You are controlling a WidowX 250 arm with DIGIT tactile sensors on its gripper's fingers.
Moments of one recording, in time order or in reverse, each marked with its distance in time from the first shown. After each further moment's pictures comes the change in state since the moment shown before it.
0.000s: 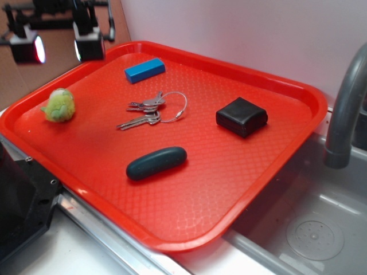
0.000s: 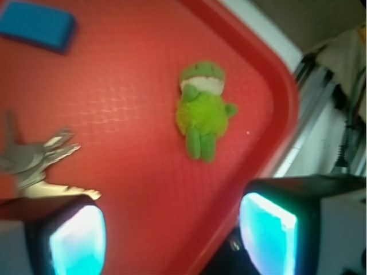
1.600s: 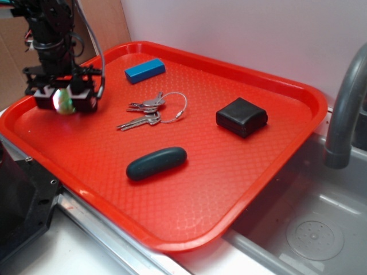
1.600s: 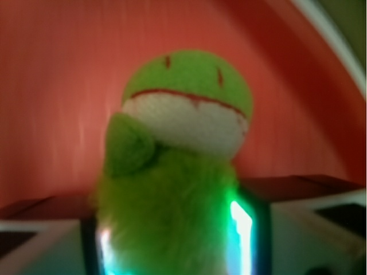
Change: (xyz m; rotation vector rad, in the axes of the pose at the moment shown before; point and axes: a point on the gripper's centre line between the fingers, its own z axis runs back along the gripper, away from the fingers) arm 0.034 0.020 -0.083 -0.022 -0.040 -0.254
